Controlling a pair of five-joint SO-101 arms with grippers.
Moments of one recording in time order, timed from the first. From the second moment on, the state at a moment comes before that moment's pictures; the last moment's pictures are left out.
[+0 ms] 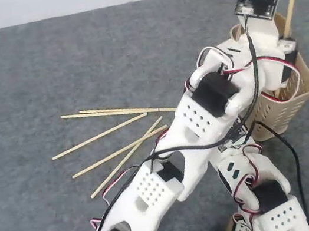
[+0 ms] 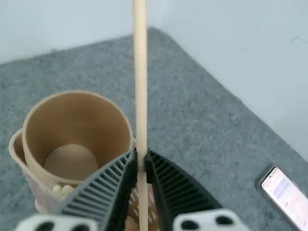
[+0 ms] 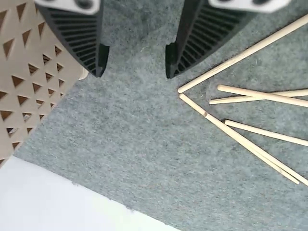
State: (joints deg) left arm 49.9 49.6 -93.8 82.7 30.8; right arm -20.2 -103.6 95.5 43.2 14.3
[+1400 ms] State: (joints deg) left arm 11.3 -14.1 -22.2 95.3 -36.4; right arm -20.2 -103.6 95.5 43.2 14.6
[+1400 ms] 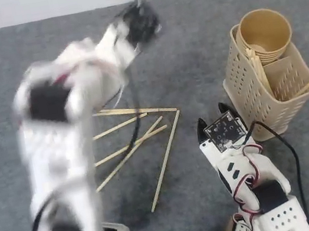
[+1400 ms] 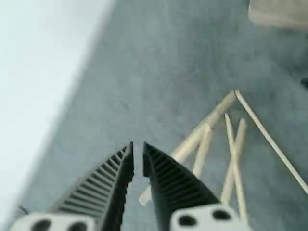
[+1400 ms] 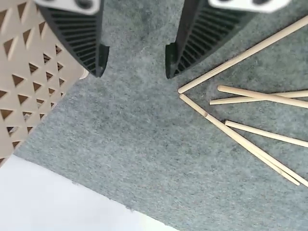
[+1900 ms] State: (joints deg) left arm -0.1 -44.3 47.7 58.4 -56.2; right arm -20.2 -103.6 95.5 43.2 14.6
